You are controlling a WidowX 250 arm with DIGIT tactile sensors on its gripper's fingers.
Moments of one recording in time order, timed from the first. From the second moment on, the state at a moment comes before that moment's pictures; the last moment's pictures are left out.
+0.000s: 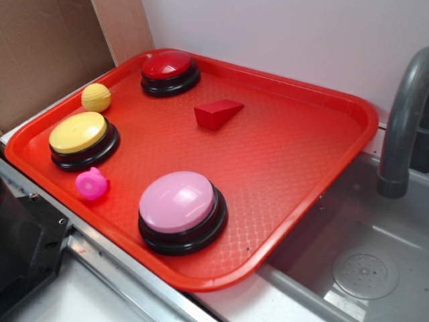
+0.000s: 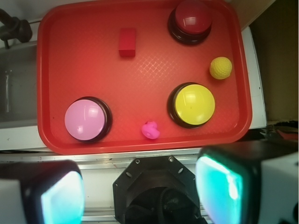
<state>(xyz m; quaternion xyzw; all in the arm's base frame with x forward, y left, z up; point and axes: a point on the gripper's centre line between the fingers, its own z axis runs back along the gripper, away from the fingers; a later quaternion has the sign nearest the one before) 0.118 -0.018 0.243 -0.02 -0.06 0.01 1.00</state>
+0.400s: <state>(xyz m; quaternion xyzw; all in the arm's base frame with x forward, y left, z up) 0.117 -0.018 0.240 -0.02 -0.05 0.01 1.00</state>
